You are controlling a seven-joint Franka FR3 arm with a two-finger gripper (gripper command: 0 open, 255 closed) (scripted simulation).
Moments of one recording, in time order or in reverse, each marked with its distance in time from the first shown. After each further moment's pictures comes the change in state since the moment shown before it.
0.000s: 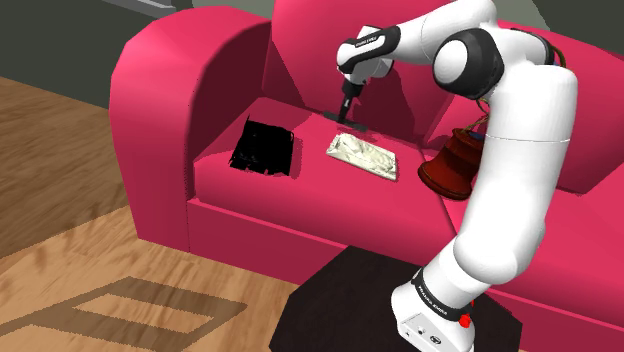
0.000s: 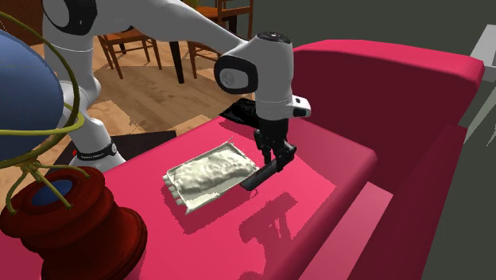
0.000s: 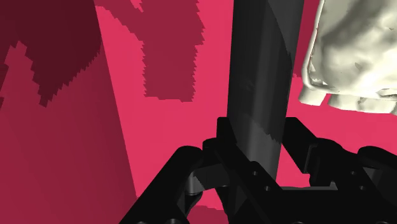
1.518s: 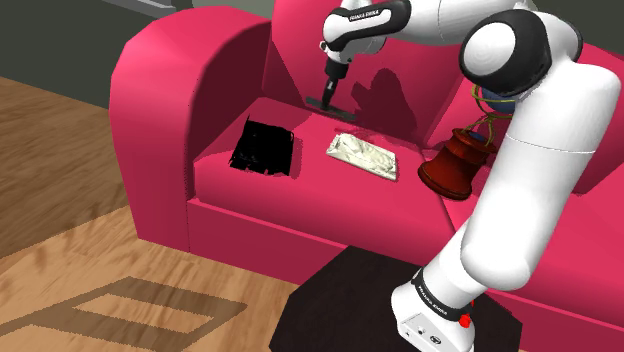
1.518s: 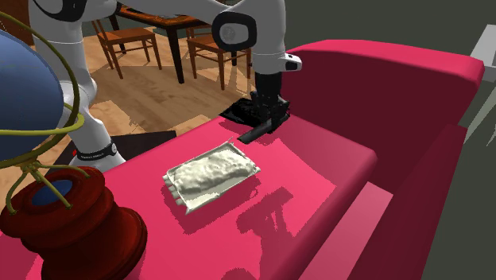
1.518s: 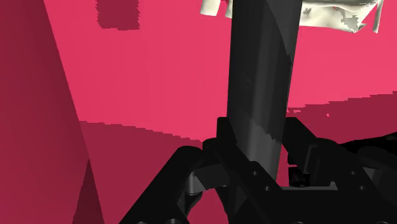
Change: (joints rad) arm 0.160 -0.156 0.031 -0.037 -0.091 -0.112 0.218
